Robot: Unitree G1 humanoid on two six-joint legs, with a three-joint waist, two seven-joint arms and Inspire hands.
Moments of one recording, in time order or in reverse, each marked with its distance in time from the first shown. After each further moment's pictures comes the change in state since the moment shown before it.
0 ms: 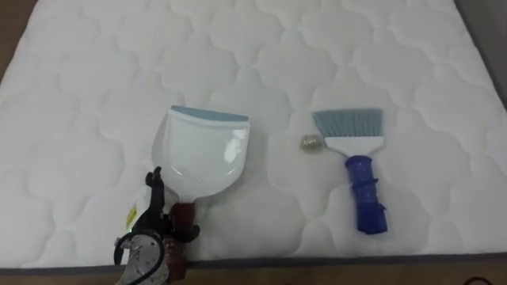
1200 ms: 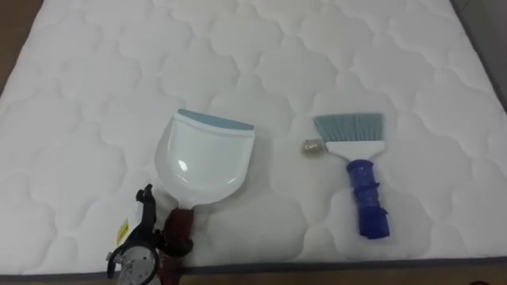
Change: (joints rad) left arm 0.019 0.010 -0.001 0.080 0.001 0.005 0.008; right arm 0.006 -0.011 0.022 0.008 0.039 0.000 0.034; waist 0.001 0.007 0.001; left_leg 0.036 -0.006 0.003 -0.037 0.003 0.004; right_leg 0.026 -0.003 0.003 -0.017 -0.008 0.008
